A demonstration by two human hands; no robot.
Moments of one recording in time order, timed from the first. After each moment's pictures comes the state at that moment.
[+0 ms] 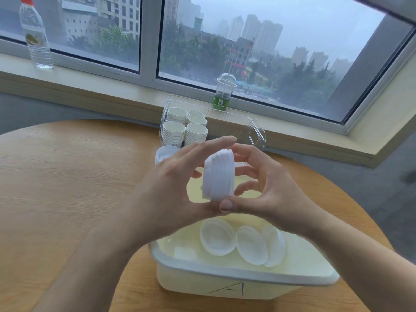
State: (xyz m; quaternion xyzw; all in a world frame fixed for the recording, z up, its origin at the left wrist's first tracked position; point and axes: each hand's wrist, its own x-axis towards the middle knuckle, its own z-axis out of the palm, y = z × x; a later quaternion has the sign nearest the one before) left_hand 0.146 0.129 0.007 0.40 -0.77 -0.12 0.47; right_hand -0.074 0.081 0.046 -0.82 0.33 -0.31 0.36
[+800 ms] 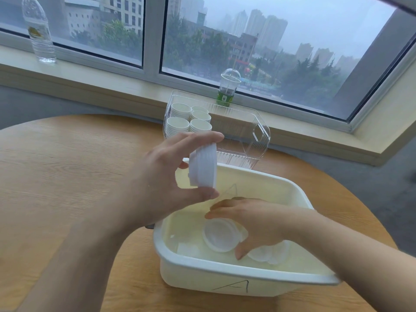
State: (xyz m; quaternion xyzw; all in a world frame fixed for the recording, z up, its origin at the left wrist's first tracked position) left_hand 0.167 0.124 0.006 0.45 -0.75 -0.12 0.47; right_hand -0.077 0.042 -0.011 -0.92 0.31 0.22 0.08
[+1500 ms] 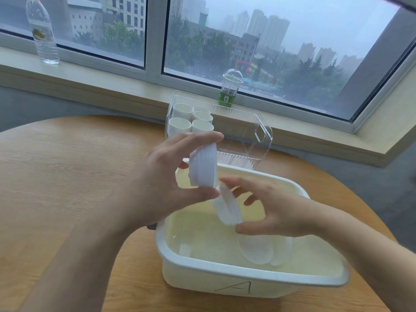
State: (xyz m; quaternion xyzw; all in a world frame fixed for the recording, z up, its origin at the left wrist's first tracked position) left_hand 0.170 0.125 0.005 0.46 -0.75 -0.11 0.46; right_hand -0.097 0.053 0.021 -0.91 0.35 -0.02 0.19
